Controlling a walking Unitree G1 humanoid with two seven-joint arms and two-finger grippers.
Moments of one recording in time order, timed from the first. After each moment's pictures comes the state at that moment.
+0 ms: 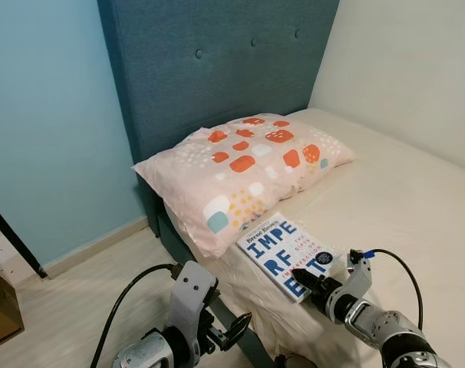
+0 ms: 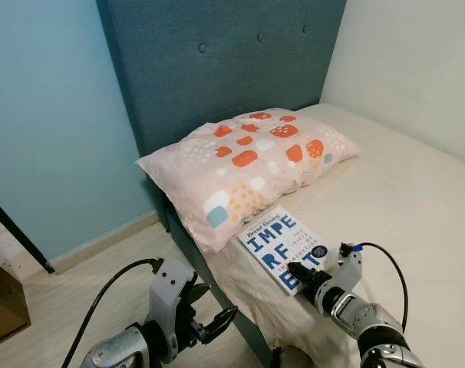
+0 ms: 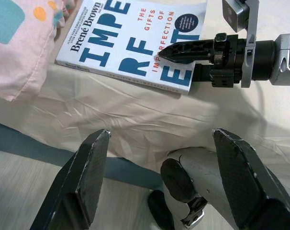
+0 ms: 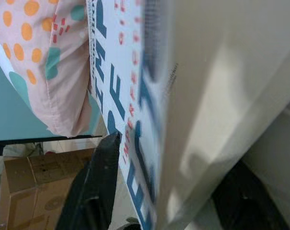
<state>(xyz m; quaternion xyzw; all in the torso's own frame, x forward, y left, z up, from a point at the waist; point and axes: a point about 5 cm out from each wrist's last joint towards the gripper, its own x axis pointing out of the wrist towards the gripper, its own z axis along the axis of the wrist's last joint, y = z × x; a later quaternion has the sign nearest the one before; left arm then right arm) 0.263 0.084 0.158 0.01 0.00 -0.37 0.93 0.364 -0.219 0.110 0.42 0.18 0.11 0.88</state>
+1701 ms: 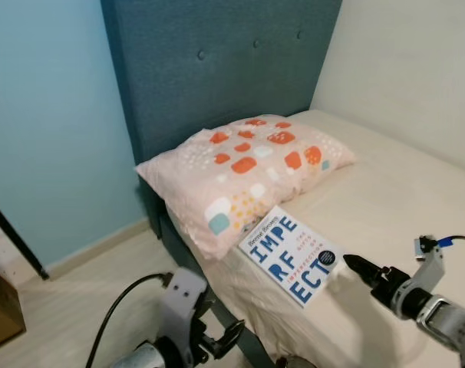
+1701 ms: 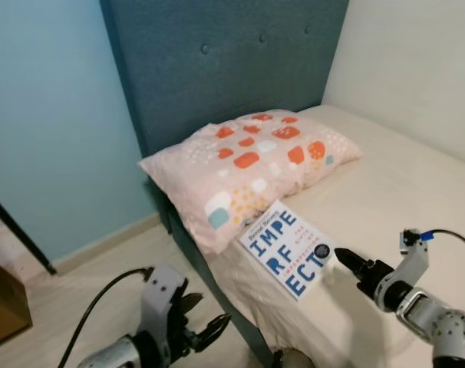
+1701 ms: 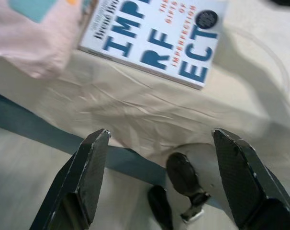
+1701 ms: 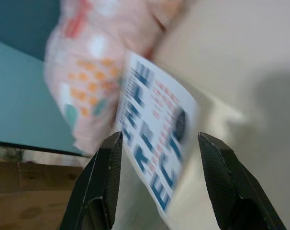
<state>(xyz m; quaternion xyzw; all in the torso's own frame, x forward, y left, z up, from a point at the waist) 0.258 0.102 0.148 -0.02 0.02 -0.33 0.94 0.315 -0.286 0.202 0.29 0.07 0.13 0.95</state>
